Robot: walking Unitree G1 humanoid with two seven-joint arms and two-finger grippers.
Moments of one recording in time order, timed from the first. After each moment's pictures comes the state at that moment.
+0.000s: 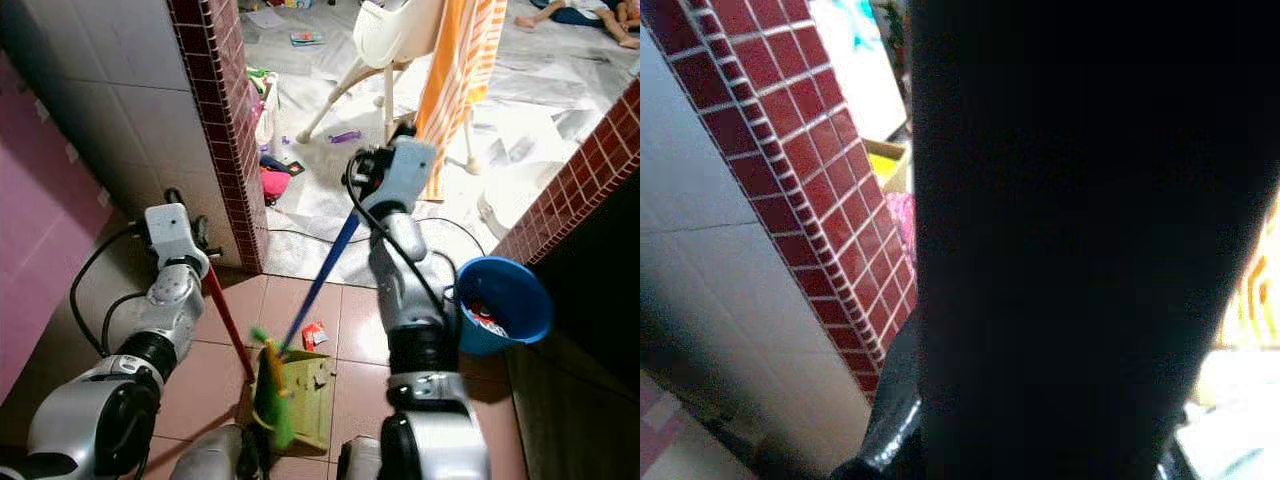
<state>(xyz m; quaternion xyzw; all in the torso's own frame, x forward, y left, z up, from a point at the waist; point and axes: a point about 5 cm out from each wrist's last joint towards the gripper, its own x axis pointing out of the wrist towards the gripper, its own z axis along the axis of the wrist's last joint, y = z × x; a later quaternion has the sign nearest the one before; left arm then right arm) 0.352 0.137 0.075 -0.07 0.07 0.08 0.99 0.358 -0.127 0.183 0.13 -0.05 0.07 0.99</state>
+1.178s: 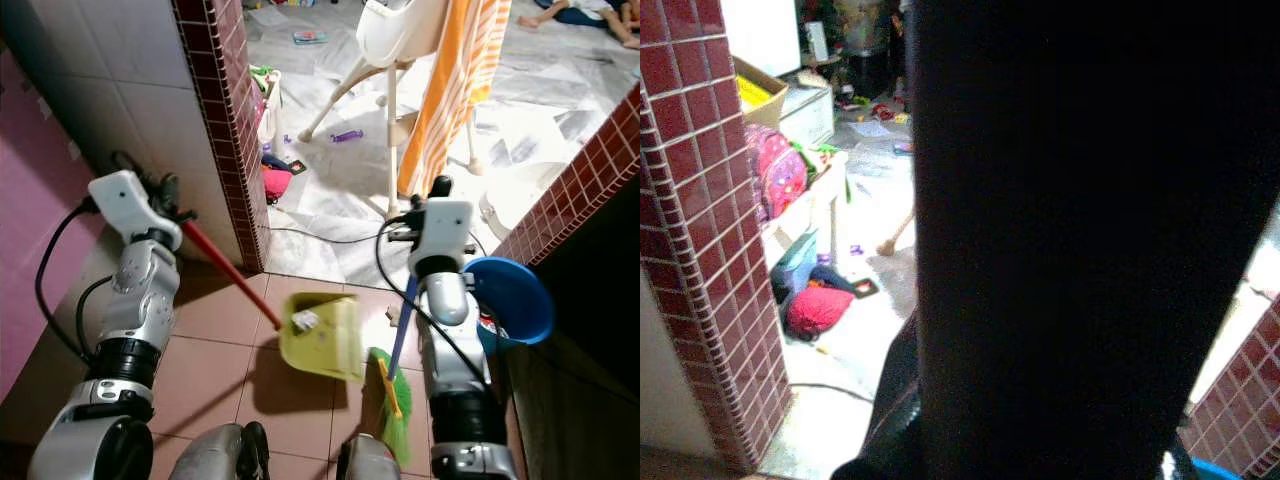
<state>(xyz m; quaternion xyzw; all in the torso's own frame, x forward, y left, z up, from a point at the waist) 0.350 0.152 0.138 -0.15 -0.05 0.06 0.99 0.311 -0.177 0.131 -0.04 -0.05 -0.03 1.00</state>
